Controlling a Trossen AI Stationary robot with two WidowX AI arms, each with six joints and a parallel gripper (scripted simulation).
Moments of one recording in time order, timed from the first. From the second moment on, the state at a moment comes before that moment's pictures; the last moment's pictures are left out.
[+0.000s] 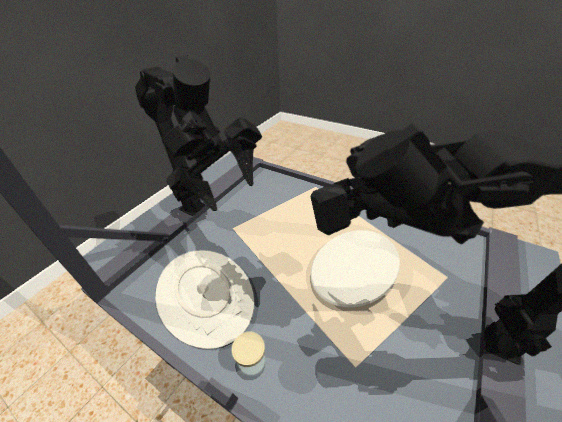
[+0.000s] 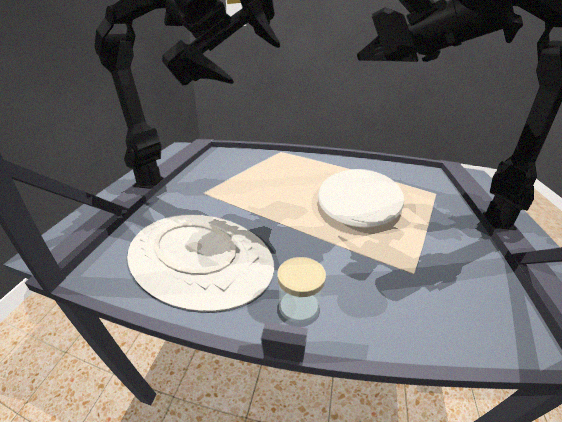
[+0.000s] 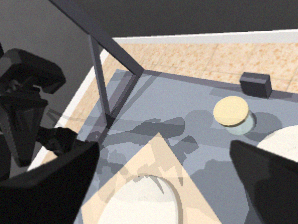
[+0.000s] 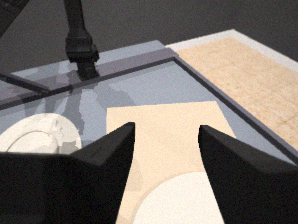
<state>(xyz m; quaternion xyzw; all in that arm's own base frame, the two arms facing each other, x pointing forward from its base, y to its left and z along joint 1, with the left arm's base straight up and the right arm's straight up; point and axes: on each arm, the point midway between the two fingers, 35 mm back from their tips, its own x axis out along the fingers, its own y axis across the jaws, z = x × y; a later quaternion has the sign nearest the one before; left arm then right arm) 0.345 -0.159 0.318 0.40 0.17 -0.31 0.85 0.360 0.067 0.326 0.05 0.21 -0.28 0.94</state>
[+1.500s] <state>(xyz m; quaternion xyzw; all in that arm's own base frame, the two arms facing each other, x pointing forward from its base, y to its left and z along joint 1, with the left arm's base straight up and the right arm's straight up) 0.404 -0.006 0.225 0.15 0.19 -0.19 0.95 0.262 -0.009 0.172 0.48 0.20 -0.33 0.79</state>
